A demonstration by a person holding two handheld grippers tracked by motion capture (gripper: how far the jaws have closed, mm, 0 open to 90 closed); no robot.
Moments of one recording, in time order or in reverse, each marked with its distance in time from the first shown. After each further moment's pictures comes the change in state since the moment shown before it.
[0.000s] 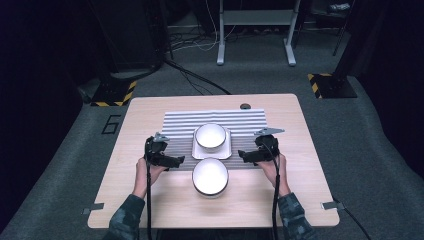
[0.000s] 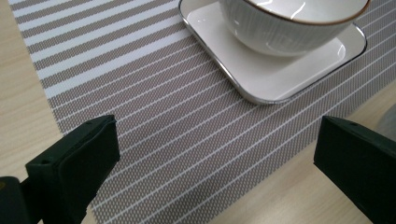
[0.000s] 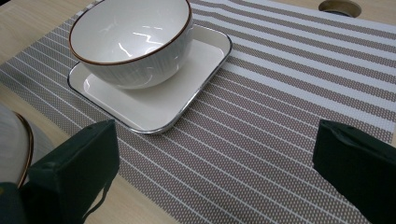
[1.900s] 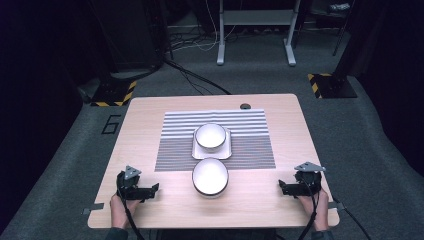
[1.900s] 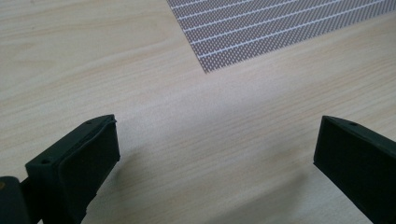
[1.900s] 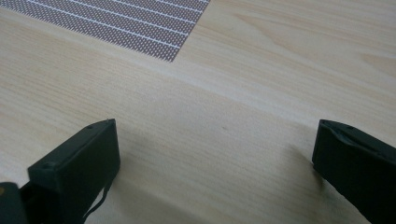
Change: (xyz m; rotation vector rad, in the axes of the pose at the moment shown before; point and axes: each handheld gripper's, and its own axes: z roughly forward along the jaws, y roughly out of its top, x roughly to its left) left arm 0.019 -0.123 -0.035 -0.023 0.163 -0.117; right arm -0.060 -0.132 -0.068 0.079 -0.228 0.035
